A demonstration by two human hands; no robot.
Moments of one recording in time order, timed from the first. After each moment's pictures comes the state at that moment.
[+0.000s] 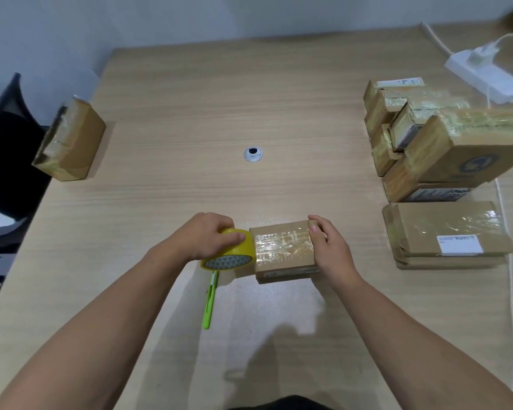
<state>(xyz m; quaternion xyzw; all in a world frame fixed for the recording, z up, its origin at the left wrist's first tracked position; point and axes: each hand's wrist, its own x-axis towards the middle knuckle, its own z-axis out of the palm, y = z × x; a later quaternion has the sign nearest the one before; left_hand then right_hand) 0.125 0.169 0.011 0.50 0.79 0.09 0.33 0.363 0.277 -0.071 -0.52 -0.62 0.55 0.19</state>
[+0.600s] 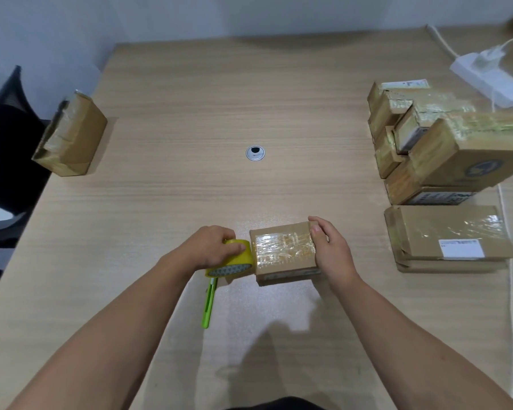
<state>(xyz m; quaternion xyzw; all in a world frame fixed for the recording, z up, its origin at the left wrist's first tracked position) 0.131 0.164 -0.021 0.46 0.80 0.03 0.37 0.358 0.275 -0.064 -0.54 -0.57 0.59 0.20</state>
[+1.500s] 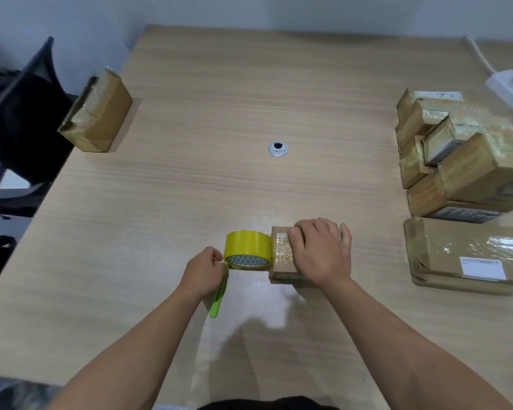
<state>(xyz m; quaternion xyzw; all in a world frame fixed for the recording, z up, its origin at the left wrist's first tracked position) 0.145 0.086 -0.088 0.20 0.90 0.19 0.34 0.316 0.252 -0.052 -0.46 -0.86 0.22 0.00</state>
